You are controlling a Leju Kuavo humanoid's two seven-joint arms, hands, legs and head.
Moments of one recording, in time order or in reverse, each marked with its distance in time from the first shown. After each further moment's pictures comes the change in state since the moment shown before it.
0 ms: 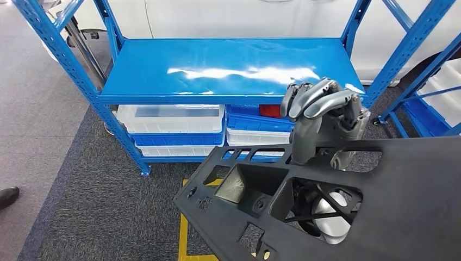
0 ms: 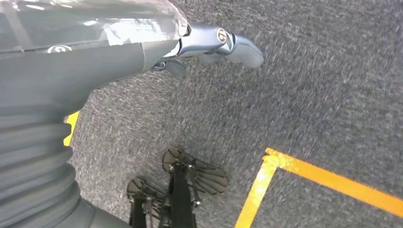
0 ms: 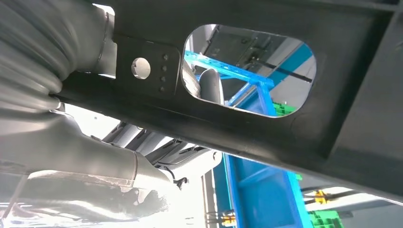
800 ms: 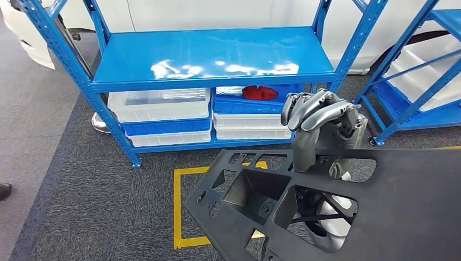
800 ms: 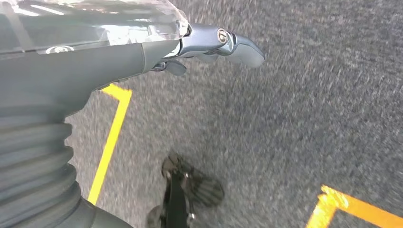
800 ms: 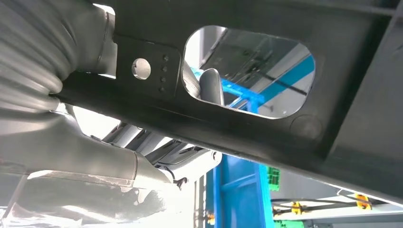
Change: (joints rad) left arm 0.011 0.029 0.046 0.000 -0.008 0.061 0.091; right arm 0.000 -0.084 0.013 0.007 -0.025 0.025 -0.043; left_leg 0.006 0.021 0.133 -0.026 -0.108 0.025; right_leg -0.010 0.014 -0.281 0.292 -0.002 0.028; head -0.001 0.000
